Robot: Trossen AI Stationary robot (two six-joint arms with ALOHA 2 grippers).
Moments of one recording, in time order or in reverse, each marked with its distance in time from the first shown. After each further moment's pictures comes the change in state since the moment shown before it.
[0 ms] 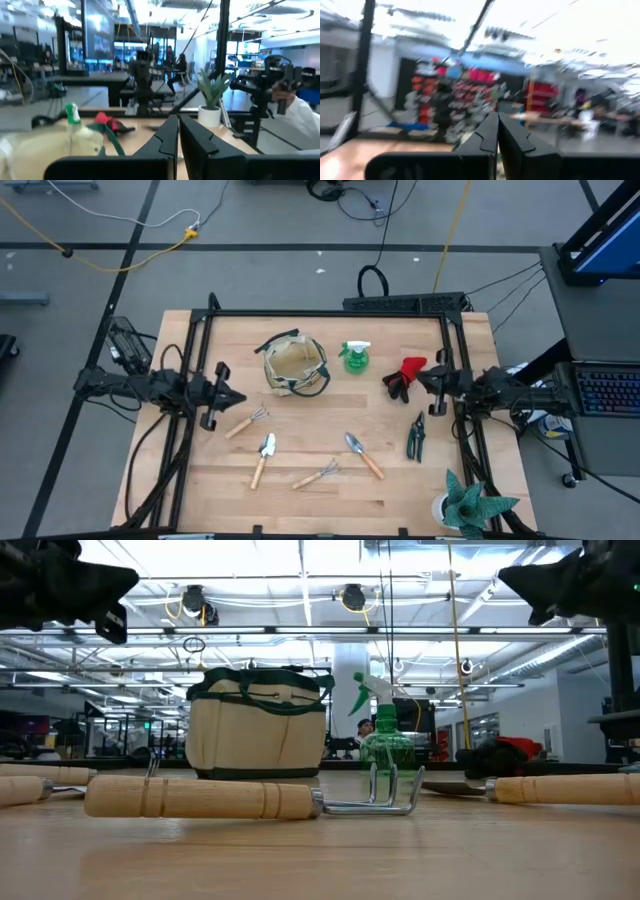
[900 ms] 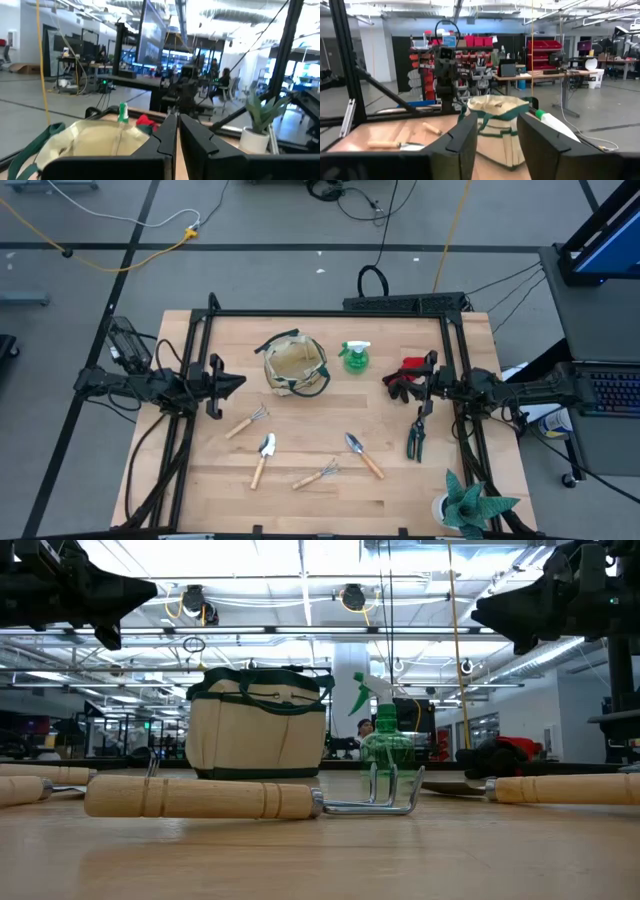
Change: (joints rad) left arm 0.000 0.000 0.000 0.064 -0.275 -0.040; right arm 0.002 0.332 0.000 0.129 0.052 0.208
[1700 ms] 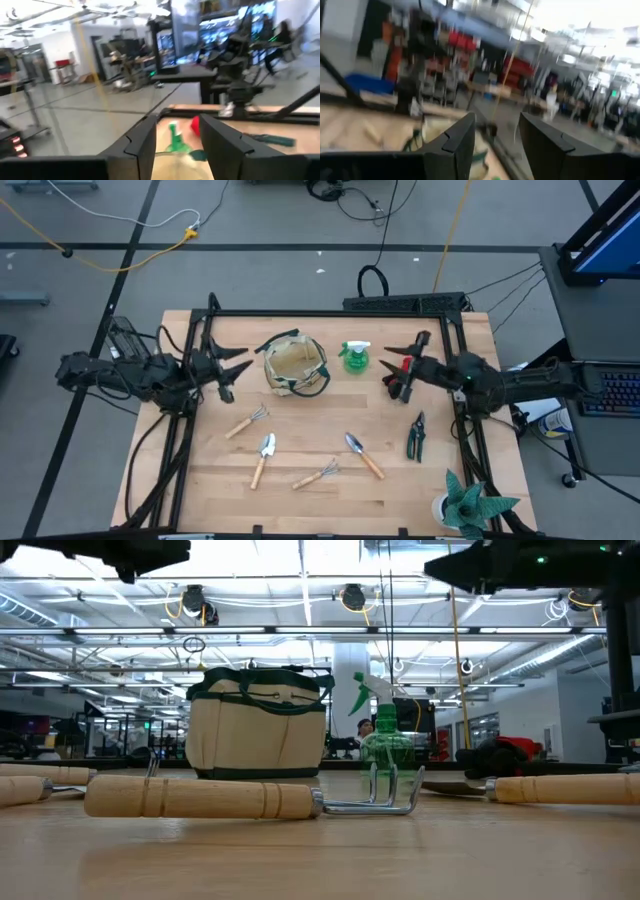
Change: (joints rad) left arm 0.014 0.429 0.444 -0.172 -0.222 0.271; right arm -0.090 0.464 0.346 0.114 -0.001 -0.380
